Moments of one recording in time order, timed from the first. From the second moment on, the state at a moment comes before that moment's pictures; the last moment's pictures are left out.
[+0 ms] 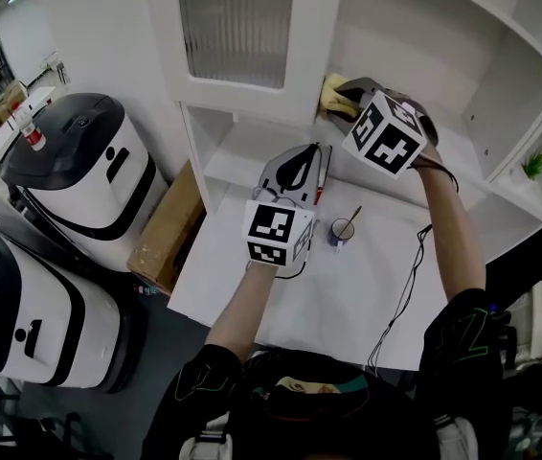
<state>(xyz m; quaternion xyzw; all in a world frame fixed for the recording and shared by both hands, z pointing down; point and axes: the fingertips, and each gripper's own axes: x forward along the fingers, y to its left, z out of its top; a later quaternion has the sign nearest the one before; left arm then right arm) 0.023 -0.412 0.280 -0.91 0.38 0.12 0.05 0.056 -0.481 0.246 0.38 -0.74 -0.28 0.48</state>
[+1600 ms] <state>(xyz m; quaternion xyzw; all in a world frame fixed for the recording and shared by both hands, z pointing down) 0.102 -0.390 0.329 -0.94 0.32 0.07 0.03 0.137 -0.429 0.277 0.42 -0.60 -0.36 0.58</state>
